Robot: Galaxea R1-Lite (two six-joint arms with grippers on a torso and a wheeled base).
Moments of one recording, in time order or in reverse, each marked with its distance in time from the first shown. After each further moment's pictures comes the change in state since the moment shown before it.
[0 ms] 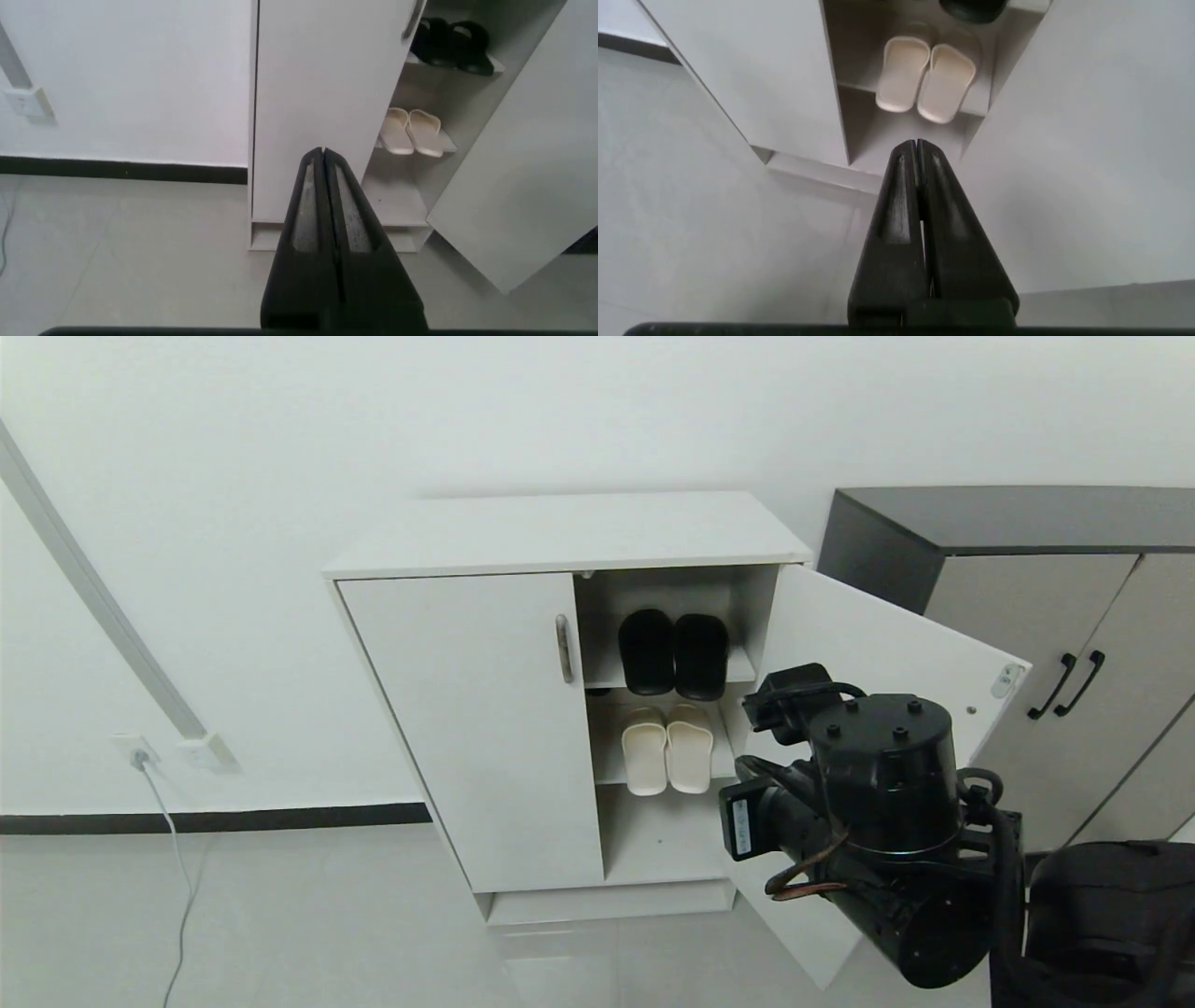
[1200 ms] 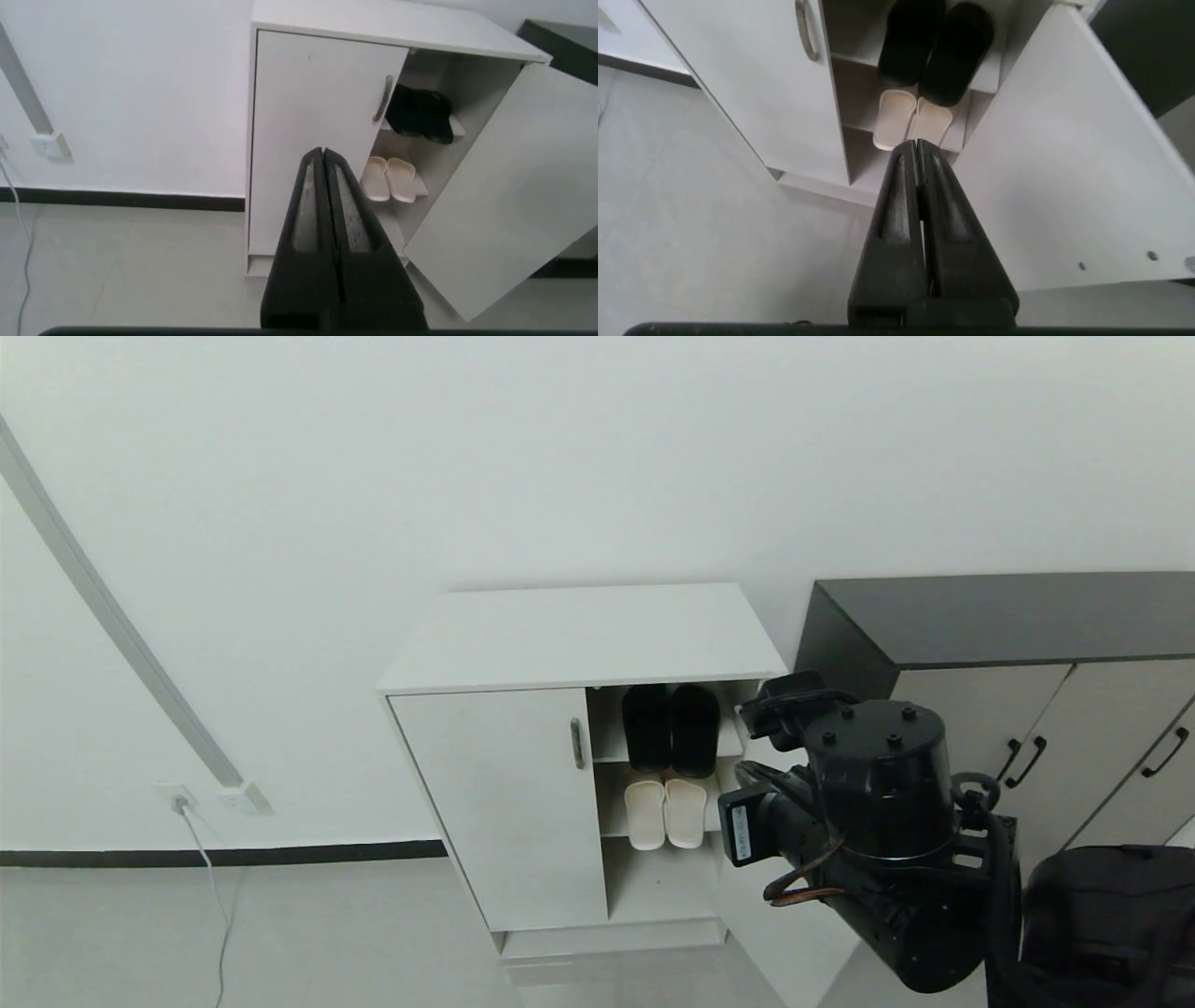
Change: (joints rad) left arm -0.001 0.000 0.000 0.002 0.001 -0.012; right arm -0.002 0.005 0.008 0.000 0.000 -0.005
